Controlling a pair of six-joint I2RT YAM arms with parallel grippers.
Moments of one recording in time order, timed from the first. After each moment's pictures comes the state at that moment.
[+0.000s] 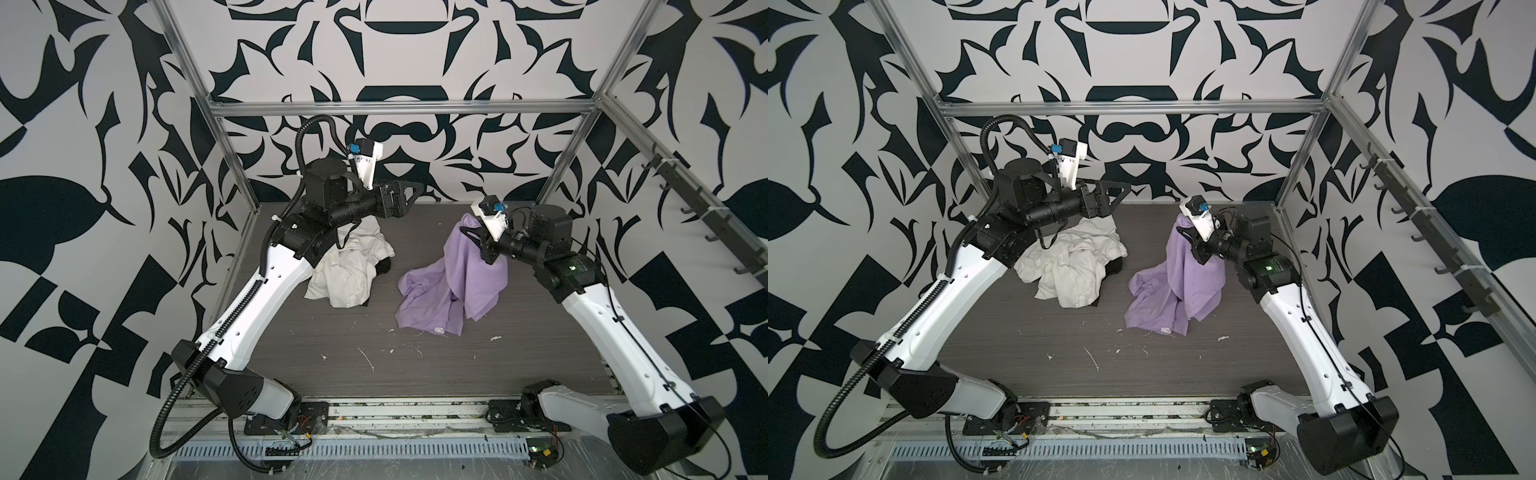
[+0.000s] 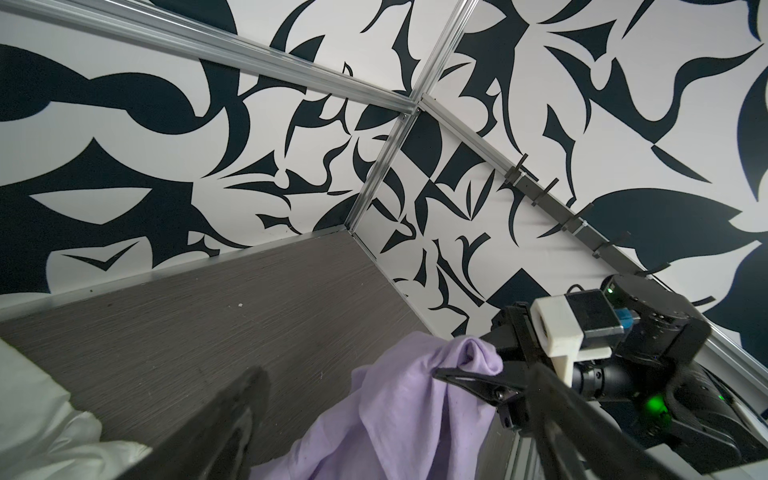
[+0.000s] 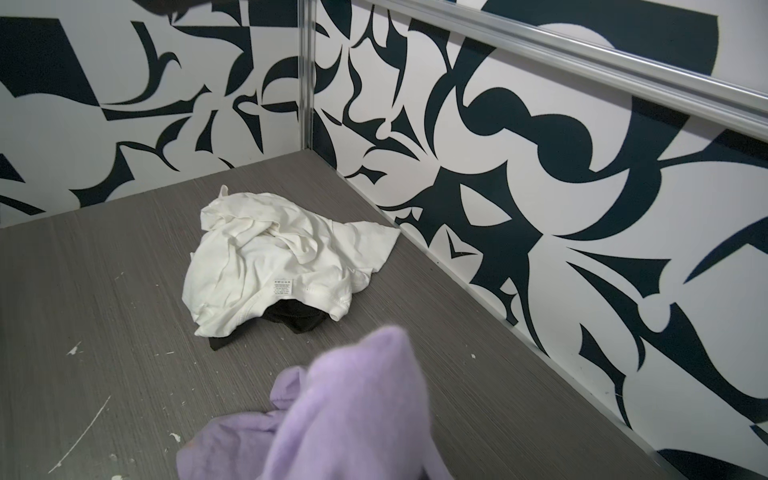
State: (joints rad) left arm -0.57 1.47 1.71 -0.36 0.42 -0.46; right arm 0.27 1.15 1.21 -0.41 -0.50 -0.35
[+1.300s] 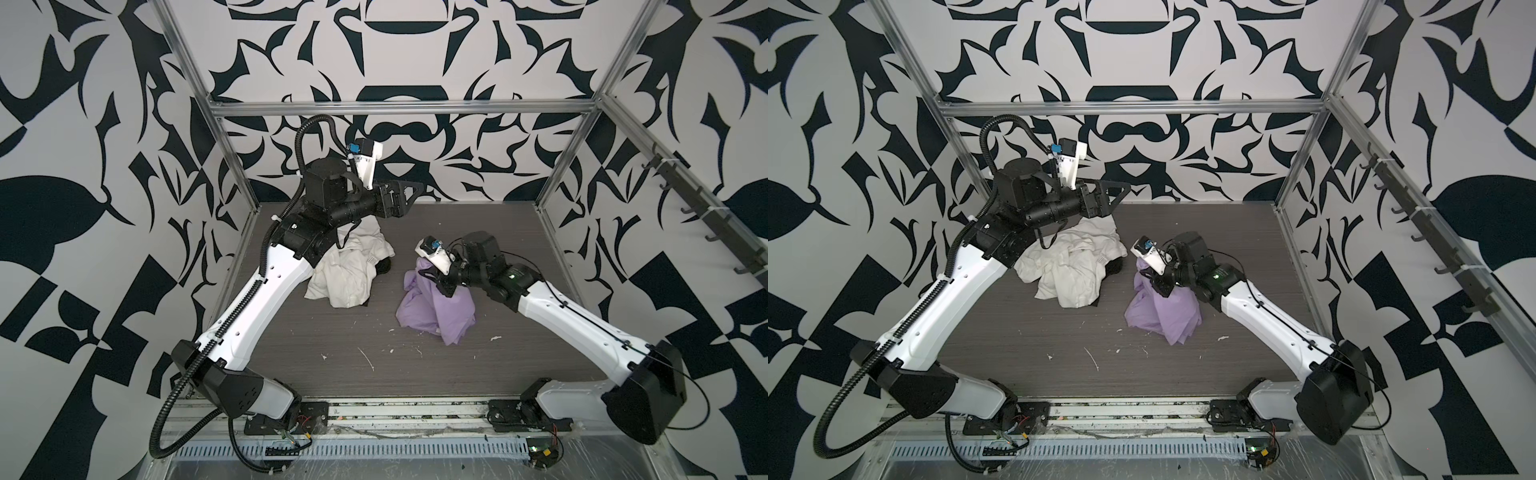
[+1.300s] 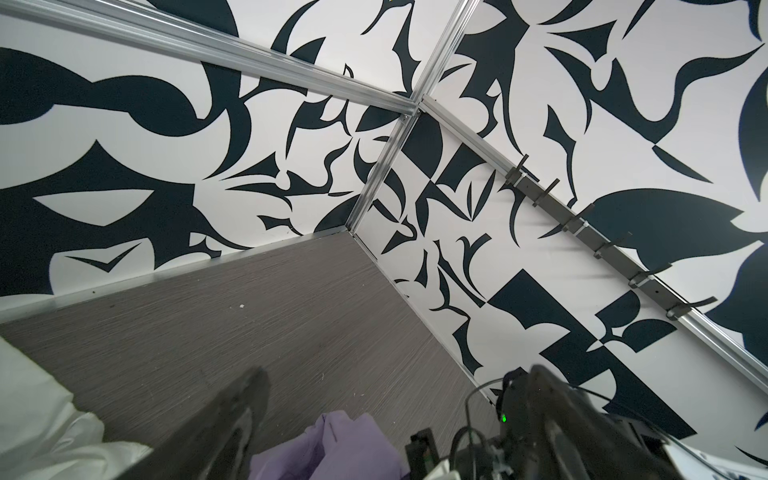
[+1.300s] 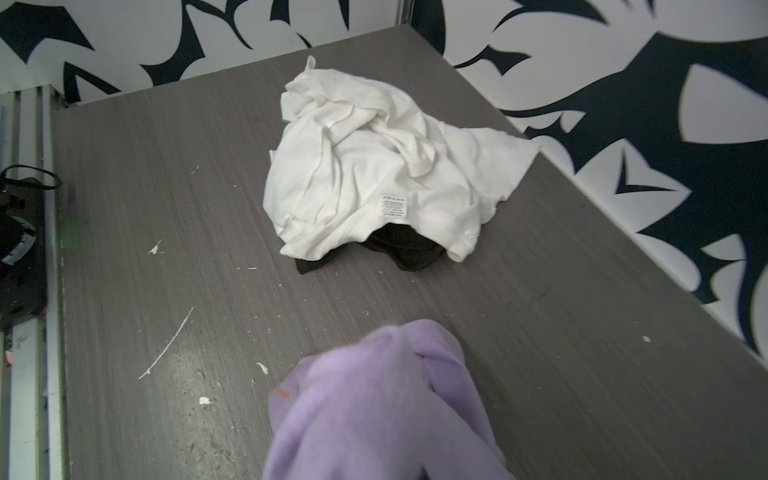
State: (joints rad) left arm -0.57 1.47 1.71 -0.36 0.42 -0.45; right arm 0.60 1.32 1.05 -0.37 -0.36 -0.31
